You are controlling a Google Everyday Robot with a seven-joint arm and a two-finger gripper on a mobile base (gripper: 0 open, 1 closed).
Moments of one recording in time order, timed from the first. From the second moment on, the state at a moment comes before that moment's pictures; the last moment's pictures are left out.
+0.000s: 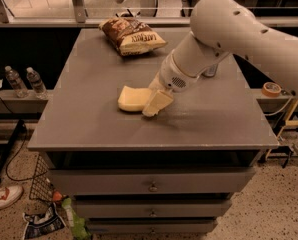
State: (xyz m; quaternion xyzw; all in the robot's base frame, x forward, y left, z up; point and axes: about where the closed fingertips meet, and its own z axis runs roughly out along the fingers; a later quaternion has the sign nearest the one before) arm 0.576 -0.018 0.833 -0.63 0.73 0.14 0.24
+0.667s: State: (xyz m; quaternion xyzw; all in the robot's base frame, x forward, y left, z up) arm 0.605 -0.021 0.858 -0.58 0.75 0.14 0.28
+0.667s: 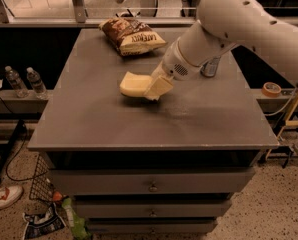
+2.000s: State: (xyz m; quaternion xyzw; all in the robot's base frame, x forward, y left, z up) arm 0.667 -0.026 0.855 -0.47 0.84 0.11 0.25
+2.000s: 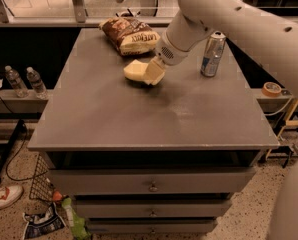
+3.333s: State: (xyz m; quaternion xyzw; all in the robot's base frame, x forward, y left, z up) arm 0.730 -0.041 0.841 -0.41 0.88 0.08 0.24
